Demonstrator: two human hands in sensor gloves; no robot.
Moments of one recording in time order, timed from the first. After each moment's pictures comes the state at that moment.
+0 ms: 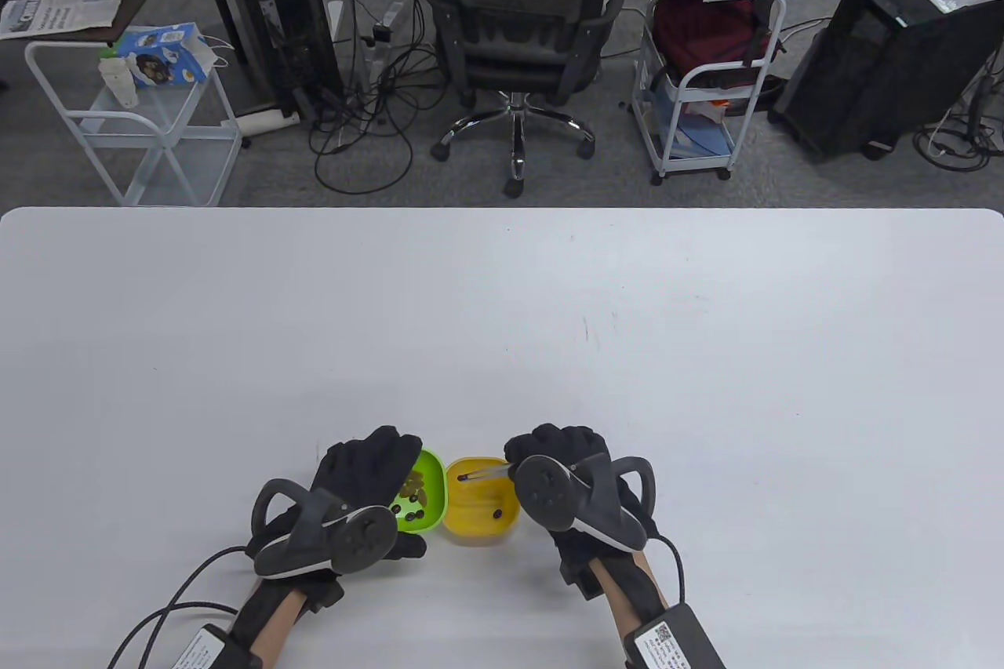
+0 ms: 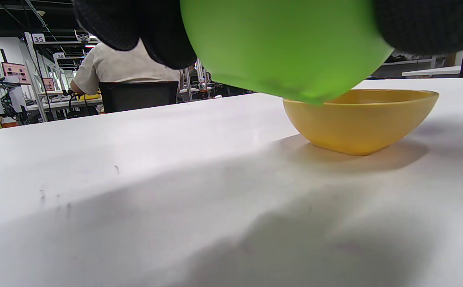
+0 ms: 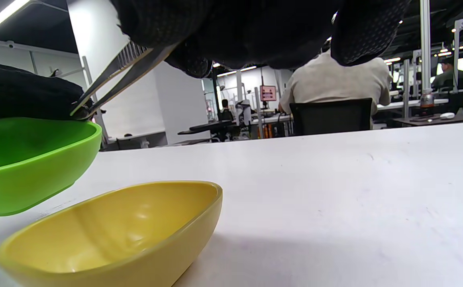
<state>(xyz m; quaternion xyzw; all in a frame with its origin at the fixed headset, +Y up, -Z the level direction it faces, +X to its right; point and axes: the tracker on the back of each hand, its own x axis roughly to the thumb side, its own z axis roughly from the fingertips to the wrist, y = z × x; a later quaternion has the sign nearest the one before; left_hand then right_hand) -0.204 -0.703 -0.258 0.01 -0.29 -0.04 0.96 0.041 -0.681 -0.270 0.15 -0.05 0.98 0.11</state>
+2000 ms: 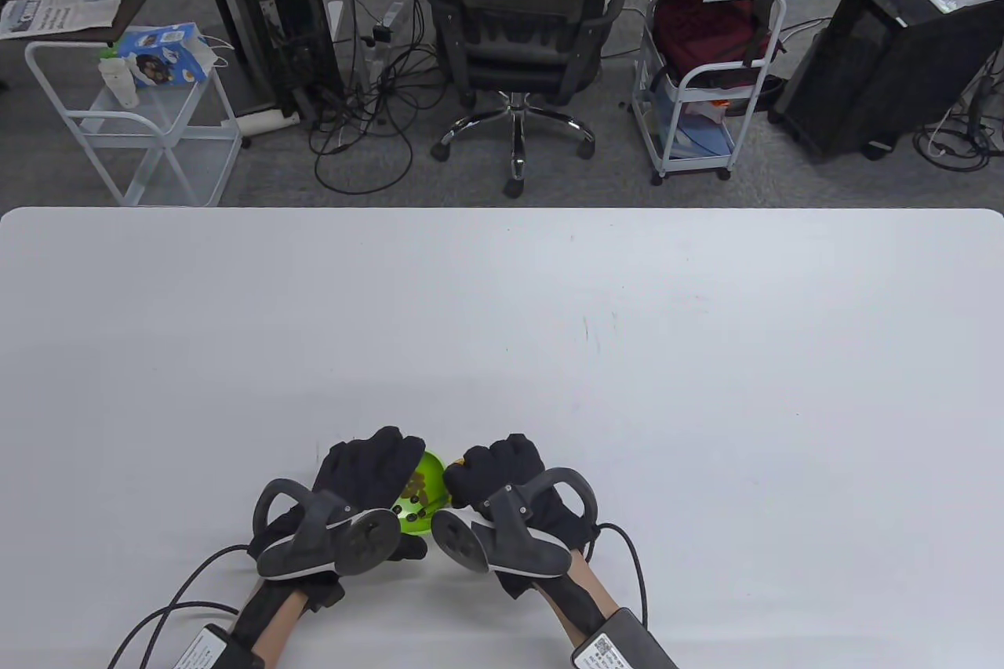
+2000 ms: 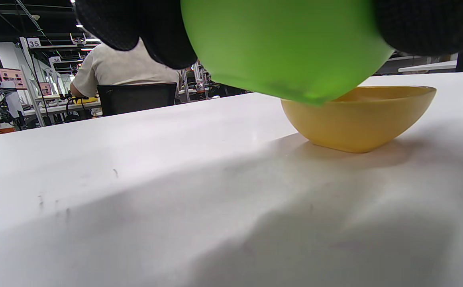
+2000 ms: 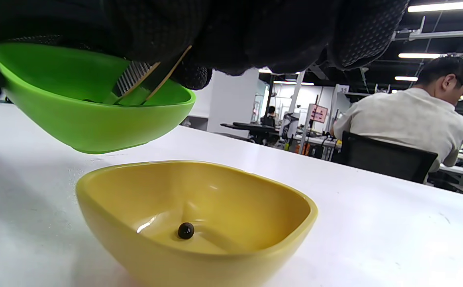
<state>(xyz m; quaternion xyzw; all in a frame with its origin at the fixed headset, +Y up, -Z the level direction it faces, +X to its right) -0.201 -0.703 -0.257 0.01 -0.30 -0.05 0.95 -0.033 -0.689 -0.251 0.26 -0.10 0.96 -0.04</state>
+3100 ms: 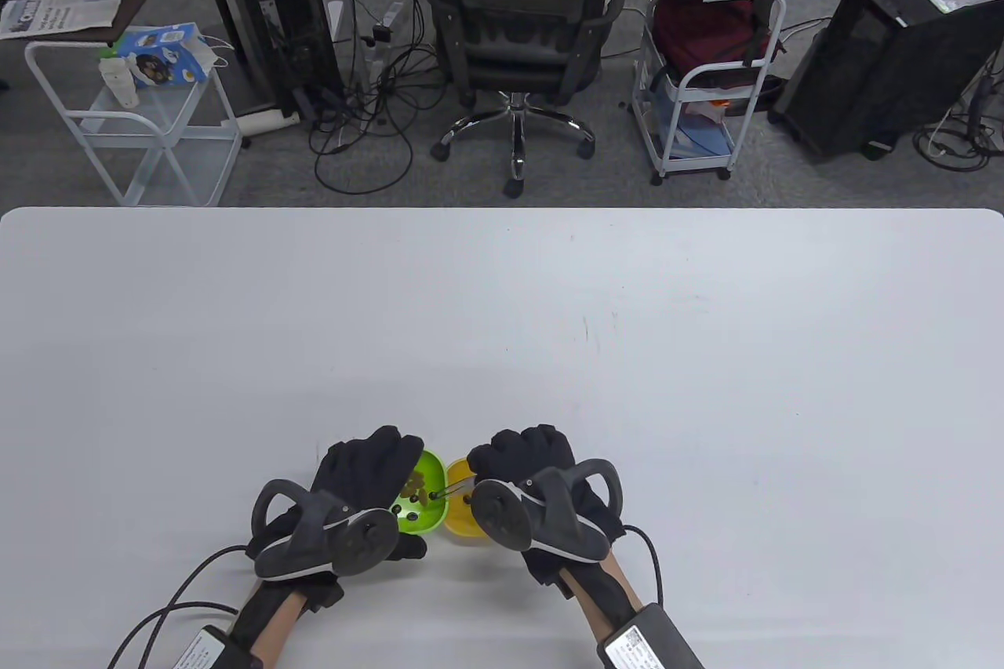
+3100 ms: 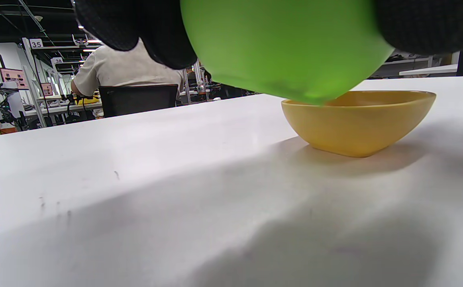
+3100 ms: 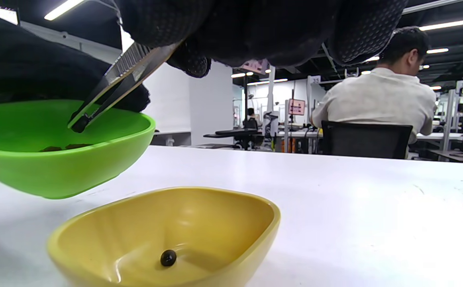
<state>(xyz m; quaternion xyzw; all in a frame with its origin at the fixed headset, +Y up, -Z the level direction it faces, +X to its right) -0.202 -0.702 -0.257 0.02 -0.29 -0.05 0.95 0.007 -0.678 -0.262 0.20 -0.09 0.97 0.07</state>
